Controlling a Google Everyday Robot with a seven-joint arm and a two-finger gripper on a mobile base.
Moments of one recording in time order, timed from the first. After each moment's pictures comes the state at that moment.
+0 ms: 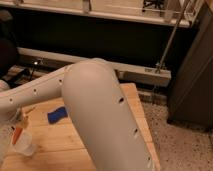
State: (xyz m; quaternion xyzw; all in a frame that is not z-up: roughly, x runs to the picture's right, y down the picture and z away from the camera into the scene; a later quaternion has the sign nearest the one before) arm -0.419 0.162 0.683 -0.15 -0.24 -0.60 0.75
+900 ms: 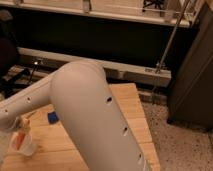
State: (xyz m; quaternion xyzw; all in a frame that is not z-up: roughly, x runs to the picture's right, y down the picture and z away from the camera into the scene) arm -0.417 0.190 0.695 -0.16 -0.20 -0.62 0.74
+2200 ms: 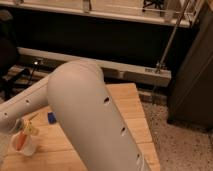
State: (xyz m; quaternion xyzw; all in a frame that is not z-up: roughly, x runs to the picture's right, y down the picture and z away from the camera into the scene) arm -0.408 0.193 0.697 -0.16 -0.18 -0.61 0.75
